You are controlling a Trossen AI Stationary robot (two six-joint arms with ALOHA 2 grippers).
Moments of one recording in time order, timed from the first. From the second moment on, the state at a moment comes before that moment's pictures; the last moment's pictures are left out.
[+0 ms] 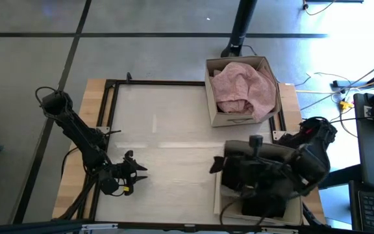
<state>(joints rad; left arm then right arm) -0.93 1.27 0.50 -0.12 -0.79 -0.89 0.78 1.76 2.20 -1.57 0.84 0.47</state>
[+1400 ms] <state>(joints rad) -0.57 1.27 0.50 0.12 -0.45 -0.38 0.57 1.43 1.59 -1.42 0.63 0.12</state>
